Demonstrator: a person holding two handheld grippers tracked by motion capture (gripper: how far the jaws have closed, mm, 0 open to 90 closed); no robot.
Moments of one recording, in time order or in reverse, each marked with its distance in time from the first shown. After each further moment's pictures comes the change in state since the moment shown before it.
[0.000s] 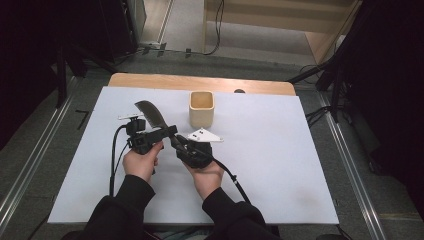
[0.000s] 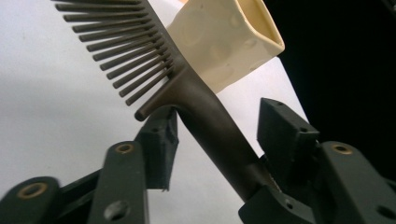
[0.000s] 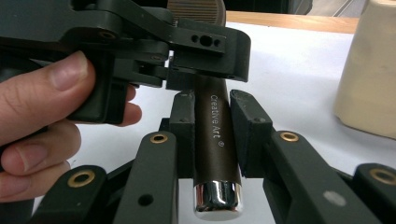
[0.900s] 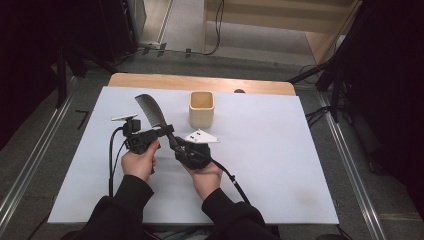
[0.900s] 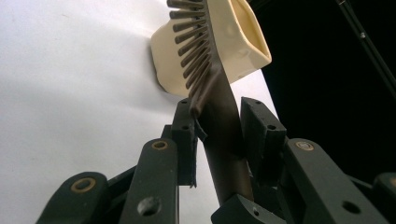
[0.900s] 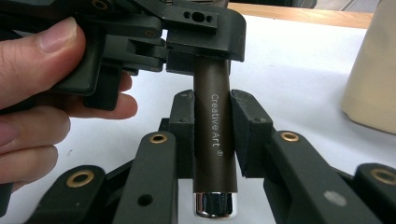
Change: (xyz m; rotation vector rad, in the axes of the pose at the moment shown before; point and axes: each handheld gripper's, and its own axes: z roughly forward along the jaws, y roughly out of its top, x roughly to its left) left arm 0.009 0.001 -0.005 -0.013 -0.081 -0.107; right arm 0.001 -0.004 0.005 0.023 0.007 -0.029
